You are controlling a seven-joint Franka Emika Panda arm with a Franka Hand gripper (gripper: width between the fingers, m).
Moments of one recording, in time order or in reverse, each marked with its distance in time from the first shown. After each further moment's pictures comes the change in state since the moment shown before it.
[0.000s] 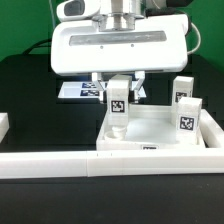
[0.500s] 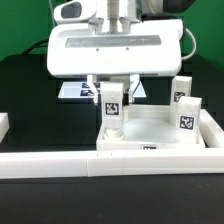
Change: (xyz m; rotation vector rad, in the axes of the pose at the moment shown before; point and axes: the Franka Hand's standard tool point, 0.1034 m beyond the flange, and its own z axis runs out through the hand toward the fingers) arm -0.007 0.009 0.008 -0.020 0.021 0.002
